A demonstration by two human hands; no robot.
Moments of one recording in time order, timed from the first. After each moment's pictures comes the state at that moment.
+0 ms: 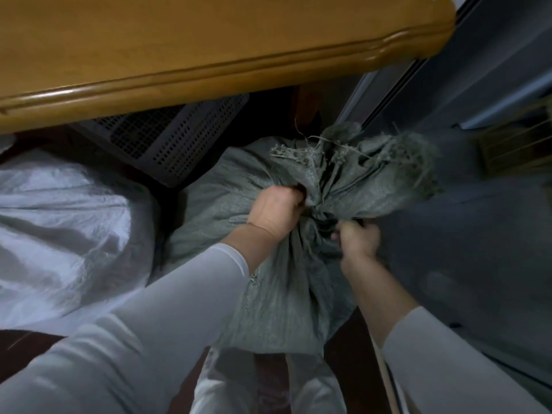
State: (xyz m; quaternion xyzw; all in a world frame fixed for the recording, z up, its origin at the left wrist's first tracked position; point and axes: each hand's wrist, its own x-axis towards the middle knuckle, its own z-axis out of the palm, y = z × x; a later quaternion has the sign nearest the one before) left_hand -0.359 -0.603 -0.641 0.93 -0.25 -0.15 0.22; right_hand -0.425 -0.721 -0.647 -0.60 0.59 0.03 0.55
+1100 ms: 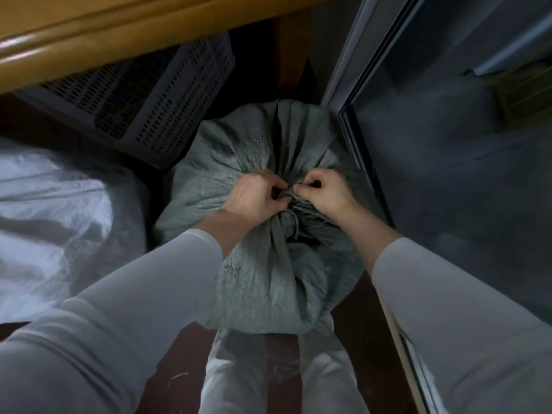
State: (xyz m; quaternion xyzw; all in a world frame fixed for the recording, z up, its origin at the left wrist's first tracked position) left_hand -0.376 -0.591 -0.685 0.92 -0.21 -0.22 0.26; right_hand -0.411 -0.742 -0.709 -0.85 0.24 0.19 0.42
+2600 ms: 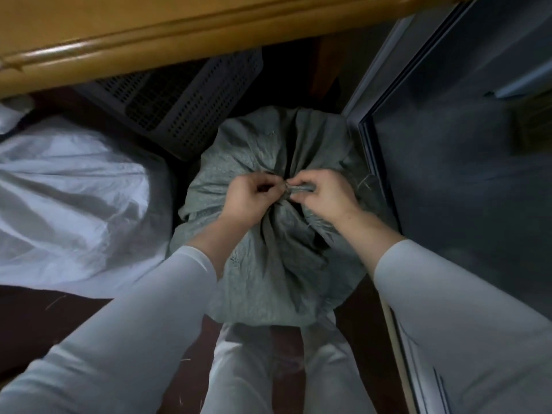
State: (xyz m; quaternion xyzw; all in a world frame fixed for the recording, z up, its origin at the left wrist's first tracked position) left_hand -0.390 -0.539 -0.659 0.83 0.05 -0.23 0.50; right_hand -0.404 -0.694 -0.660 -0.89 0.08 0.21 0.39
